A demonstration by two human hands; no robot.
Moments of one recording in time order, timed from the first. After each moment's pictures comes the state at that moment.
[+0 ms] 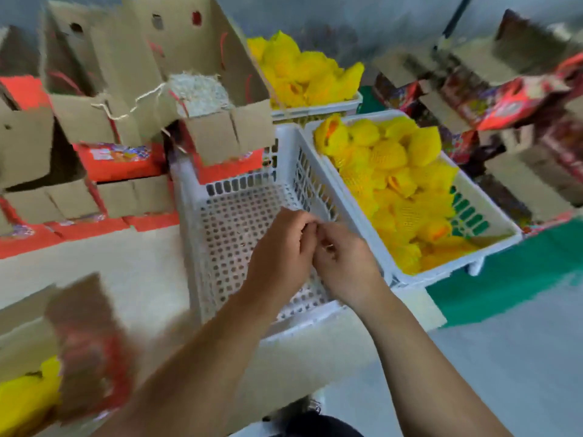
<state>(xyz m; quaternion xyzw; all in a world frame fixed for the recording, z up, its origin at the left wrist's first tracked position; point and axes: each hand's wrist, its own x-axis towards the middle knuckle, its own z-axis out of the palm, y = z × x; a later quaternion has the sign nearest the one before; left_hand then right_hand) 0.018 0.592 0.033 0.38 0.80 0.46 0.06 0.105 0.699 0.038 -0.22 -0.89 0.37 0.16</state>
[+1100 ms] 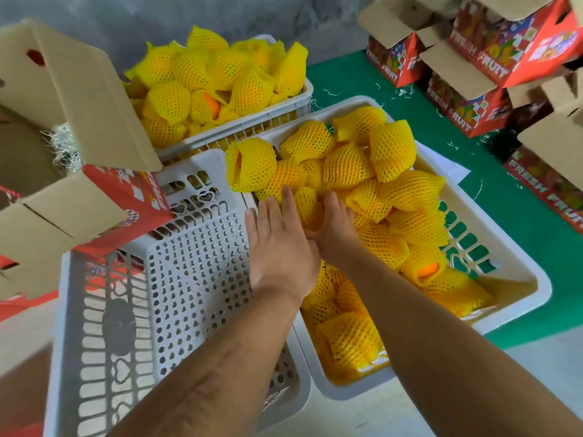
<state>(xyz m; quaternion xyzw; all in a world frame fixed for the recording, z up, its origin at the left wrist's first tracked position) -0.001 0.835 -0.009 0.30 0.95 0.08 0.00 0.017 0.952 -0.066 -0.32 -0.84 0.42 0.09</state>
